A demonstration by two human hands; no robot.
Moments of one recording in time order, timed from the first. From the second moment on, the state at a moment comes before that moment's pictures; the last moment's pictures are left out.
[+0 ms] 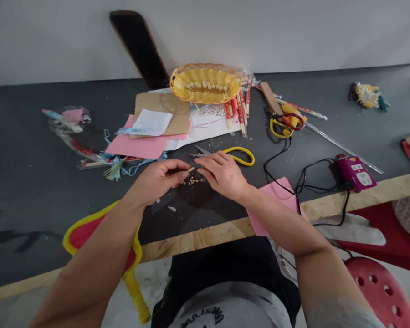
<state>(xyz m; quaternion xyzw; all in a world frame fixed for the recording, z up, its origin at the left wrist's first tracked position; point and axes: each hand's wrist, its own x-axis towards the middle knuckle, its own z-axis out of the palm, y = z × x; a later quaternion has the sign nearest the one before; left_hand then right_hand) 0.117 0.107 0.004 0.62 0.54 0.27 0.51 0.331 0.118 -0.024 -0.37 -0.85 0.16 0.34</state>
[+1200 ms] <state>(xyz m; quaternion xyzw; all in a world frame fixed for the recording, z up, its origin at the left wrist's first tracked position) 0.074 0.129 -0.013 0.73 0.63 0.23 0.16 0.360 0.137 -0.025 -0.50 -0.81 0.06 0.30</state>
